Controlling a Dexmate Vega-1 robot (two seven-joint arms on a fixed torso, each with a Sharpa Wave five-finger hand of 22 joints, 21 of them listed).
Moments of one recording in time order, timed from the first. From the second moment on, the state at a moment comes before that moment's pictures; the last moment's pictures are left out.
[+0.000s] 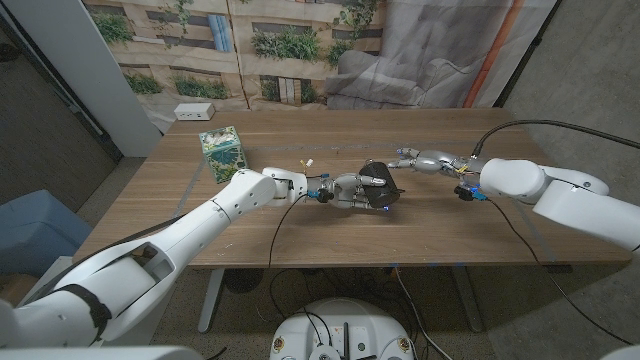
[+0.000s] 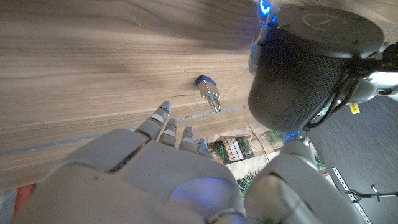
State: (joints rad) left arm 0.55 0.49 0.73 -1.52 -0.86 0.59 -0.43; left_hand 1.05 -0.16 0.29 -0.16 0.18 0.59 0.10 0.68 0.20 0.77 0.06 0.44 0.41 0.84 -0.01 0.34 0.21 0.61 -0.05 0.39 0.20; right arm -0.96 -1.20 -0.41 -2.11 0.21 -0.31 0.19; right_hand 0.28 -0.04 0.24 -0.13 0.20 -0.15 -0.03 0.18 0.17 -0.05 0.01 0.18 0.19 -0.06 0.07 0.19 0.21 0.15 0.06 0.18 0.17
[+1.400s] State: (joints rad) left arm 0.56 0.47 0.74 -1.50 -0.85 0.58 -0.43; left_hand 1.05 -0.16 0.29 -0.16 0.19 0.59 0.10 0.68 0.20 0.78 0.06 0.44 0.41 0.85 0.00 0.34 0.21 0.61 -0.05 0.40 0.20; right arm -0.89 -1.18 -0.47 -2.14 0.15 -0.34 0.27; right_hand 0.28 -0.04 0.22 -0.13 0.20 -0.17 -0.03 0.18 0.17 -0.08 0.01 0.18 0.19 -0.09 0.08 0.19 0.21 0.13 0.07 0.18 0.17
